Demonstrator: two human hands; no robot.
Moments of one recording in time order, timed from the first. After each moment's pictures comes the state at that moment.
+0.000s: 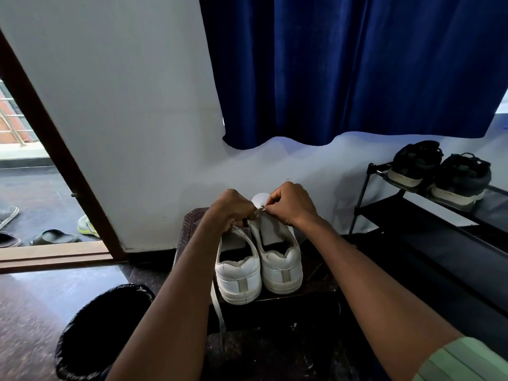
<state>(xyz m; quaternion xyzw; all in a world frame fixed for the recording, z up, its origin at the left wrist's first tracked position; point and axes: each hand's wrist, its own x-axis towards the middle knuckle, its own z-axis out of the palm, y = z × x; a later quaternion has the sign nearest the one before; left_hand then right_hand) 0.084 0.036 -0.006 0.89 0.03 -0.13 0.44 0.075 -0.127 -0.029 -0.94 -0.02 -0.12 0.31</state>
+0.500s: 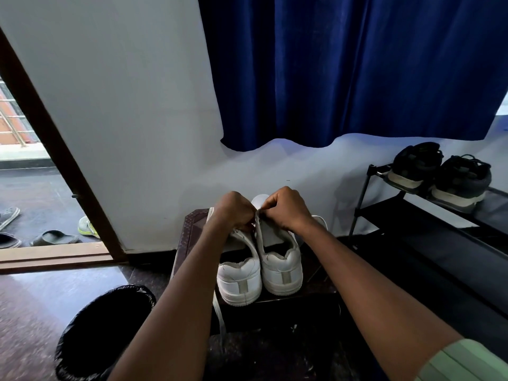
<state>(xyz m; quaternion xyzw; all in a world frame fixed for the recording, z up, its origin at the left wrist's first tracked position) 0.100 0.037 -0.028 0.95 -0.04 -0.06 0.32 0.079 -0.121 -0.039 -0.93 -0.02 -0.11 0.35</state>
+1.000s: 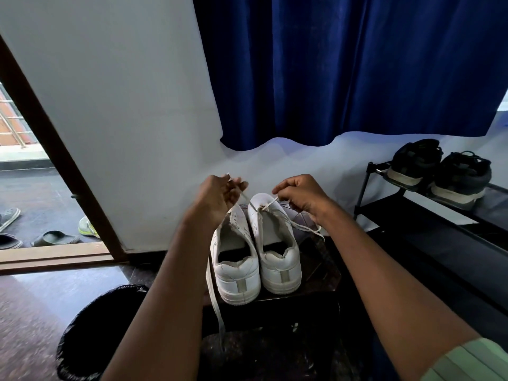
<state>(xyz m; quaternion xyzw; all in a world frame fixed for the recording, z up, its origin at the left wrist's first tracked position) 0.102 0.056 0.002 0.51 0.09 -0.12 0.85 0.075 -0.155 -0.008 -0.83 0.05 -0.05 0.55</state>
